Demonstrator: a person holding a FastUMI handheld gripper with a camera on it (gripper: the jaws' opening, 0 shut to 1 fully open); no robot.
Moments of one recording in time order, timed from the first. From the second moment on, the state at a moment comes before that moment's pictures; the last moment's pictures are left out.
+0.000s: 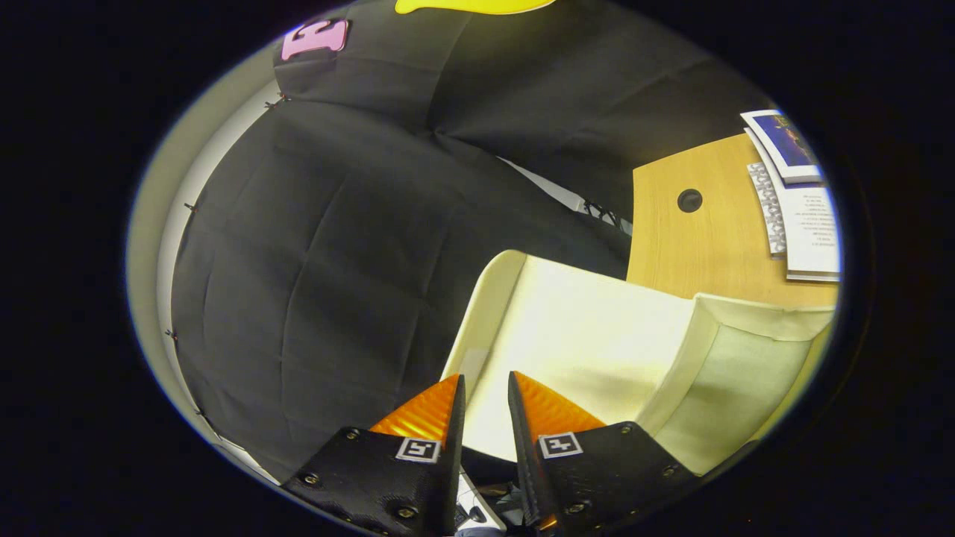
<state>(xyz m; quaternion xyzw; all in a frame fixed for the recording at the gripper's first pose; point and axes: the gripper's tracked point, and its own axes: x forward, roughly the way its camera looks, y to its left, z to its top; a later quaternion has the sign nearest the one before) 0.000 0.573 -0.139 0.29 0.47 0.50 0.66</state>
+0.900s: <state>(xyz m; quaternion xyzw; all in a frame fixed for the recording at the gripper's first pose) 0.022 0.343 -0.194 0.14 0.40 0.41 0.81</state>
